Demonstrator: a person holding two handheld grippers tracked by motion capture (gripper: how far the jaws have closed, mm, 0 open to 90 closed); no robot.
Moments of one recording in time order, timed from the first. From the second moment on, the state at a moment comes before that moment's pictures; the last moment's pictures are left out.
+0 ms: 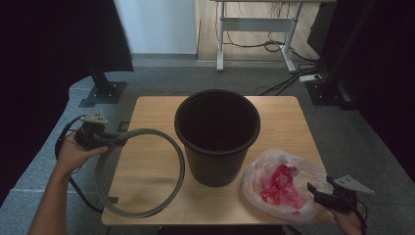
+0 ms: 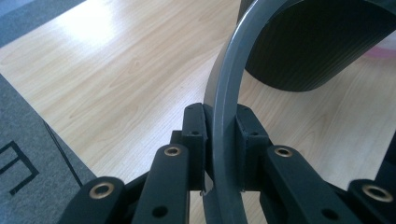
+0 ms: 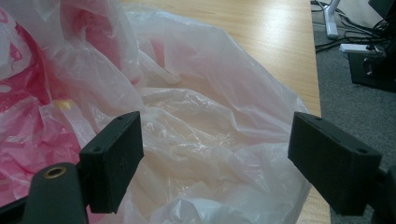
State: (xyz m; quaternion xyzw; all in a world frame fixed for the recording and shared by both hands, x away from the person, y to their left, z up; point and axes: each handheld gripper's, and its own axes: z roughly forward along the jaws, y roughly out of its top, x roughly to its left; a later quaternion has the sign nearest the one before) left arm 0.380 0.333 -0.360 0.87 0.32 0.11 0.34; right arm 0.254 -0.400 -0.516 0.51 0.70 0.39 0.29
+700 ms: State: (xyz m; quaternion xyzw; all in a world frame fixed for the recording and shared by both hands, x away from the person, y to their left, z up) left arm 0.389 0.327 -0.396 0.88 0.33 0.10 0.34; right arm 0.253 -0.401 -0.515 0.52 0.70 0.39 0.29
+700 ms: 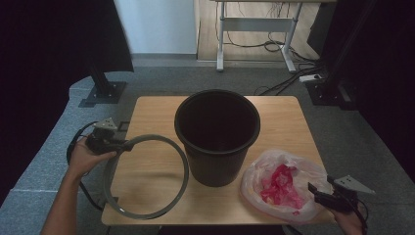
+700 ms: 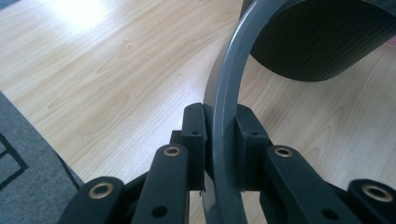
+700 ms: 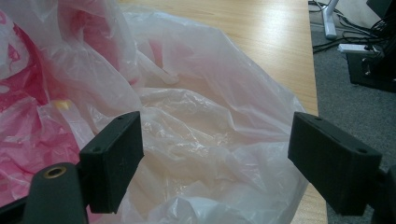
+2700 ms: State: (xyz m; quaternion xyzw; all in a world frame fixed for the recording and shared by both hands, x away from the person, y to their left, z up) left arm 0.422 0.330 -0.514 0.86 0.41 0.07 0.30; right arm 0.254 -0.406 -0.518 0.52 0.70 0.39 0.29
